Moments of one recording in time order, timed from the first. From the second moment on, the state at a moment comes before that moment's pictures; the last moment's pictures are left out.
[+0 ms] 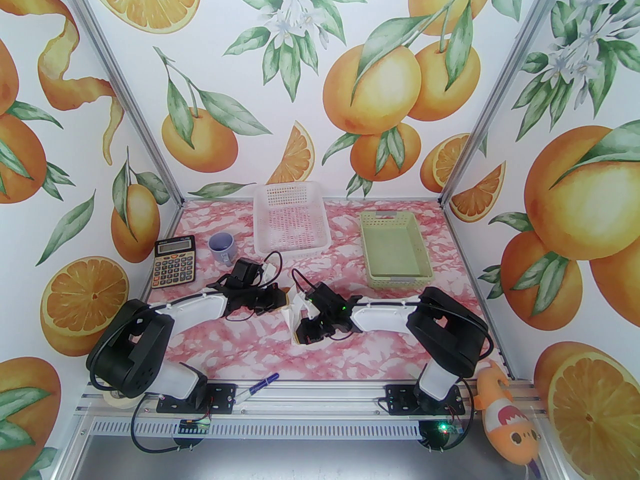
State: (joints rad) left arm -0.46 1.48 0.63 -0.09 0.60 -0.74; right arm 0.91 1.73 0.79 -0.12 -0.51 0.60
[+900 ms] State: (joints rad) left arm -0.49 1.56 0.63 -0.01 0.58 -0.75; right arm 0.91 1.73 0.79 -0.11 -0.51 0.60
